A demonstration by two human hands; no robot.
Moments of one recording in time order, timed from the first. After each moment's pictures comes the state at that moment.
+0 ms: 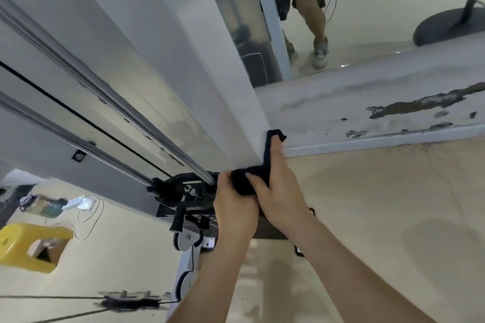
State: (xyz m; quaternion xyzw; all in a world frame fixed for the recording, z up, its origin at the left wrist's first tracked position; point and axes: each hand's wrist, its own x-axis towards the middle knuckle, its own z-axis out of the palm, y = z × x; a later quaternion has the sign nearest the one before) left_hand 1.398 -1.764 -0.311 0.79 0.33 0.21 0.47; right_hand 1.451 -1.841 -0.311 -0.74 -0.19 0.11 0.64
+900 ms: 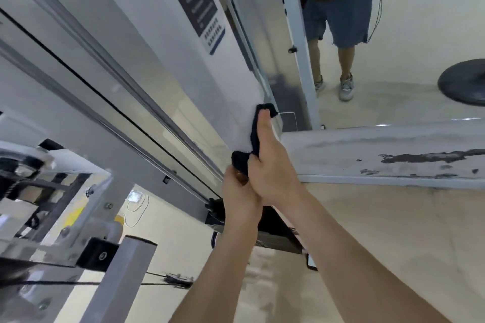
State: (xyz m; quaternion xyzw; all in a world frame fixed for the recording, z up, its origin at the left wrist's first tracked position) left_hand 1.407 -1.803 -0.026 0.70 0.35 0.25 0.57; right_hand 1.470 -1.849 -0.013 -0.68 -0.29 0.14 0.65
